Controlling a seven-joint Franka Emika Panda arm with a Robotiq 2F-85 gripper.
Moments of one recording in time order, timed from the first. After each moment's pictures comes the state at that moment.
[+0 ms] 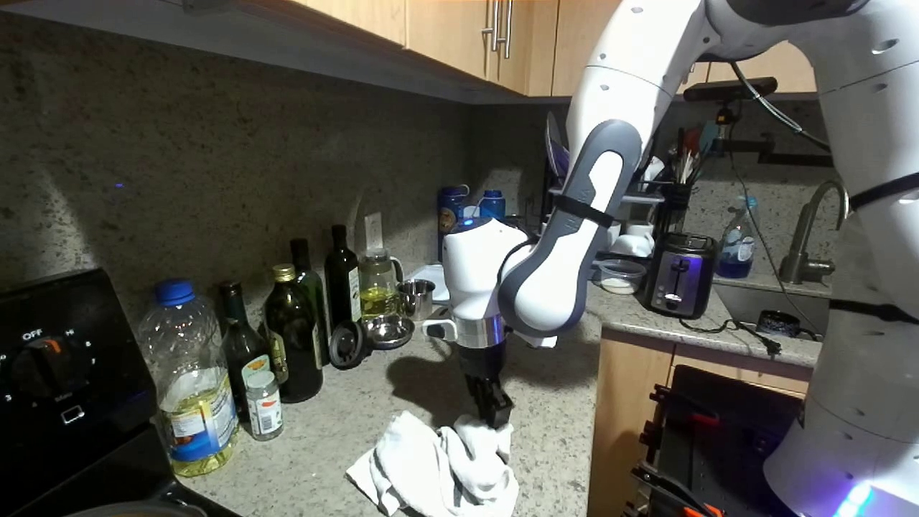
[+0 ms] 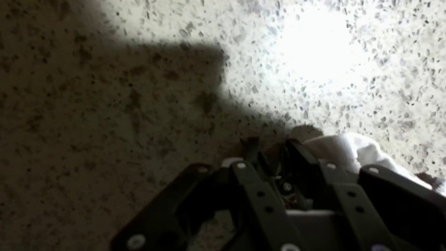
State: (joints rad) arm 0.03 0.40 0.19 -2.40 -0.26 2.68 -0.51
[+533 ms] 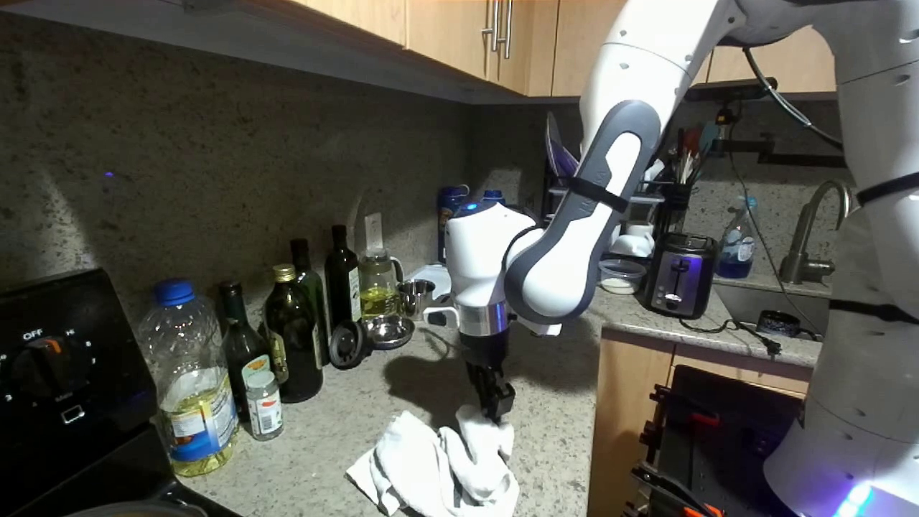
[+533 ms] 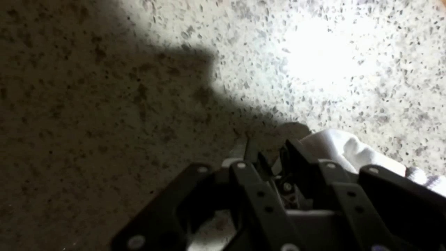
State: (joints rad) arm 0.04 0.32 0.20 -2.43 -0.26 2.65 -0.50
